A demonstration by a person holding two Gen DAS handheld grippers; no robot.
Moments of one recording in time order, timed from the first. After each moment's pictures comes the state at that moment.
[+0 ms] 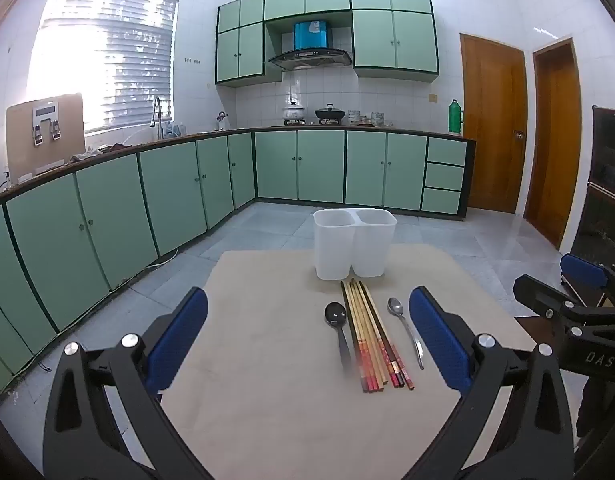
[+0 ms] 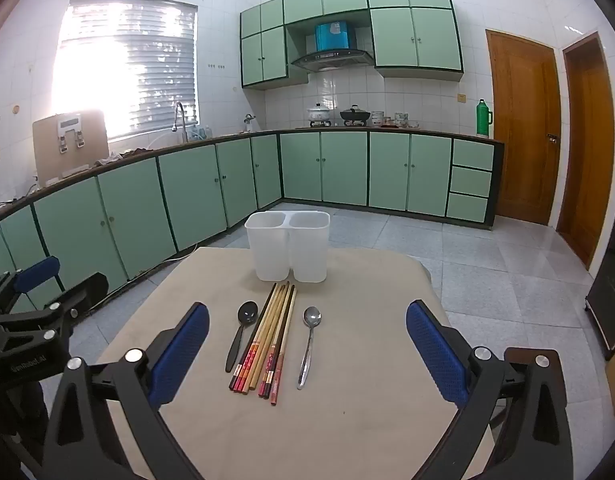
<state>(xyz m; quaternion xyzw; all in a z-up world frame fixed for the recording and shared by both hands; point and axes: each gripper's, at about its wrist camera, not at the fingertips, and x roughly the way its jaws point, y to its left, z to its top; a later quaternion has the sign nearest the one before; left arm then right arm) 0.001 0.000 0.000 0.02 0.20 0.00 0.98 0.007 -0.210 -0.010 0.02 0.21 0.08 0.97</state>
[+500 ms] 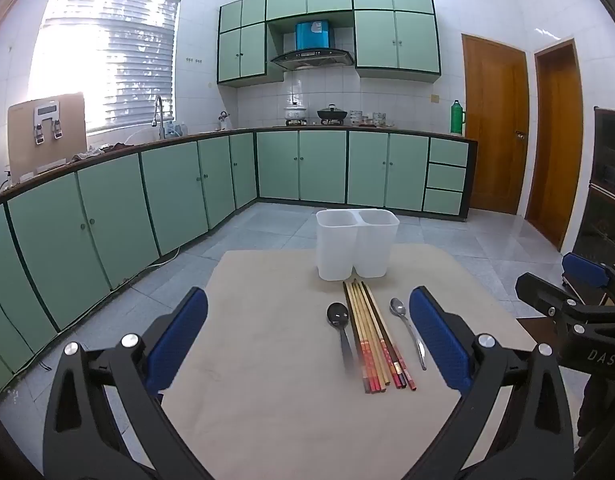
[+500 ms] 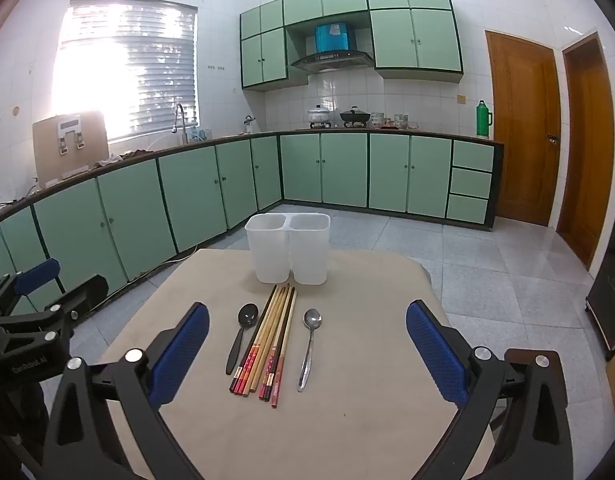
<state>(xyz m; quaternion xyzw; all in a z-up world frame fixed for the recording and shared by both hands) 0.003 0.003 -0.002 0.01 0.19 0.00 0.98 0.008 -0.210 -0.011 0.02 0.21 0.08 0.97</state>
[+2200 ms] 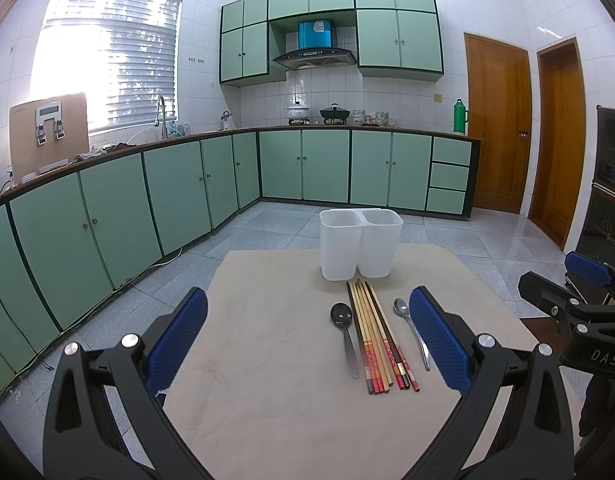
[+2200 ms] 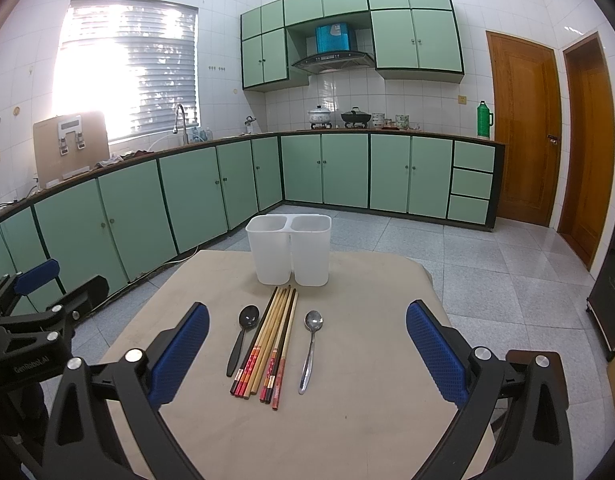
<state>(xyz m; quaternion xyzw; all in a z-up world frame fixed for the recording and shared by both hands) -0.001 0.002 -0.003 0.01 0.19 0.00 0.98 0.008 -0.211 -0.010 0.02 0.21 0.08 0.97</state>
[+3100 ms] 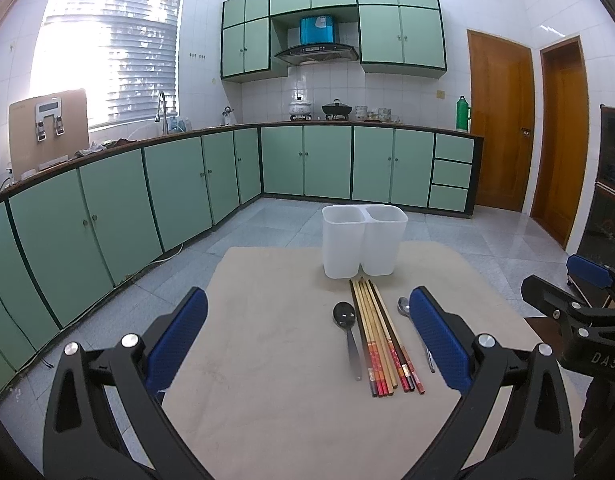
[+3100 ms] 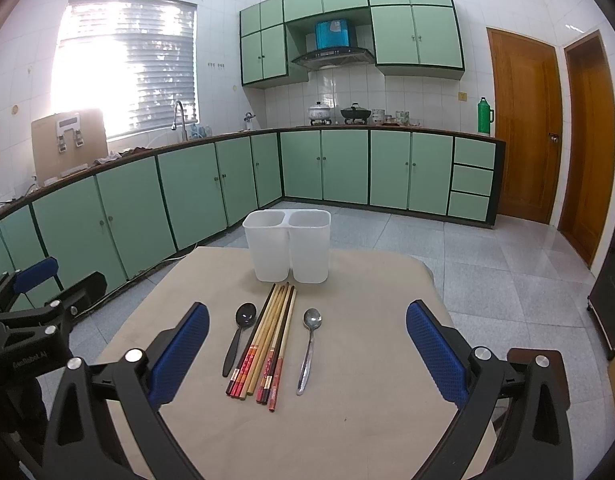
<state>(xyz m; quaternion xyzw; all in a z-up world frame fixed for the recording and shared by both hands) 0.003 0.009 -0.007 0.01 0.20 0.01 0.98 0.021 -0.211 -0.015 0.02 0.21 0.08 0.97</state>
